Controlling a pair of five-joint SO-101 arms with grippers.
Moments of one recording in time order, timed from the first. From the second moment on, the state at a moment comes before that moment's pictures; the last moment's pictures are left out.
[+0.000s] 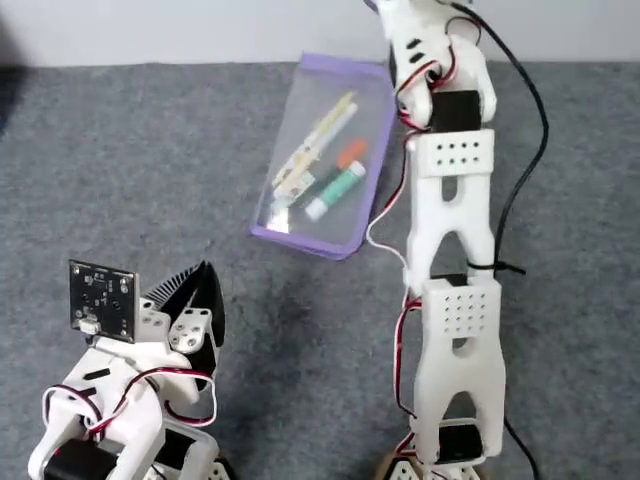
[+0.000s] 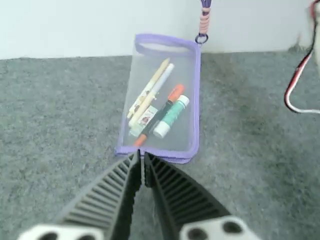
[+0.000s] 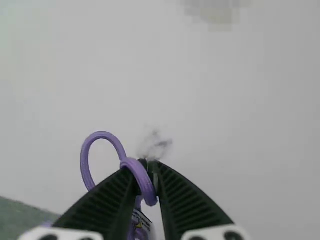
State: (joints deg) left arm 14.2 -86.9 48.5 76.4 13.6; right arm -8.9 50.0 -88.6 47.2 13.8
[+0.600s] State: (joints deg) left arm 14.2 -86.9 47.8 76.1 14.4; right arm -20.1 28.9 -93.5 59.4 11.6
